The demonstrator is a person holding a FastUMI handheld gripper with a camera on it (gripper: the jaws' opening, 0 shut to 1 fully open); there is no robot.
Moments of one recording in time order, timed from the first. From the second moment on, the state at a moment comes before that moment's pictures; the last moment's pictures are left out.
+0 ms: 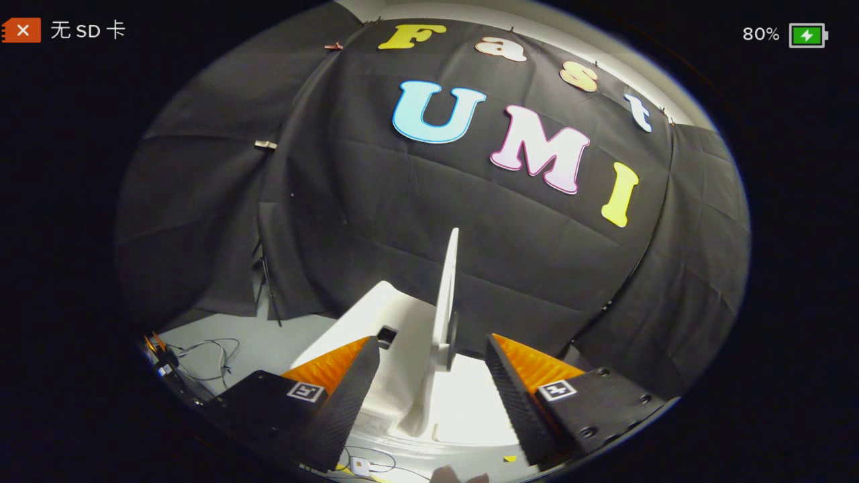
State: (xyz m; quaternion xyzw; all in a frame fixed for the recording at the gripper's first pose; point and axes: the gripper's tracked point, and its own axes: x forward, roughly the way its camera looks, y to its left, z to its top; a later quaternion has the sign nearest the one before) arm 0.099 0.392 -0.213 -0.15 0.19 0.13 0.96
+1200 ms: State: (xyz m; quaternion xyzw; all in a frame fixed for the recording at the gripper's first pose) arm 0.083 0.256 -0.028 0.00 0.07 0.09 0.99
